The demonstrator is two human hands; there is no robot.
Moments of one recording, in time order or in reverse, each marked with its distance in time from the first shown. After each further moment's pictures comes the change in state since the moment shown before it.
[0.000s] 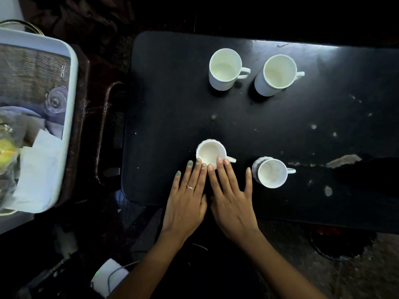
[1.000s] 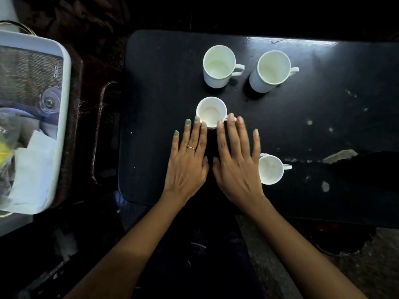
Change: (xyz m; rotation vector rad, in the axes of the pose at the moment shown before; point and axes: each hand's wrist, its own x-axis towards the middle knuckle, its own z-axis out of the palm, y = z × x) left_hand 0.075 -0.008 -0.021 0.031 0.101 0.005; right_hand 0.059 0.024 -0.030 0.066 0.226 0.081
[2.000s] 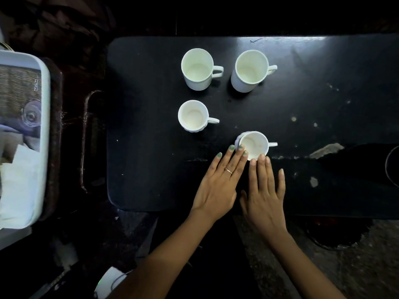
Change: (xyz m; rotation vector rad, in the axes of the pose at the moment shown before) left_hand -0.011 0.088 0.008 0.035 -0.129 0.298; right_hand -0.093 0.066 0.015 -0.115 -0.121 0.165
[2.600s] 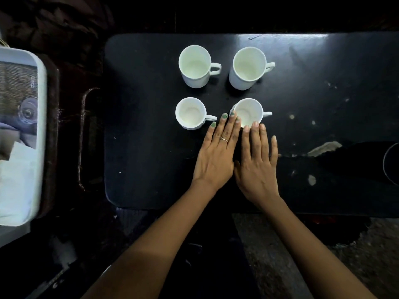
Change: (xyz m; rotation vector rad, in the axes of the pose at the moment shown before) left_hand 0.048 -0.019 -0.009 0.046 0.098 -0.138; right_hand 0.064 -0.005 -0.012 0.037 0.047 0.003
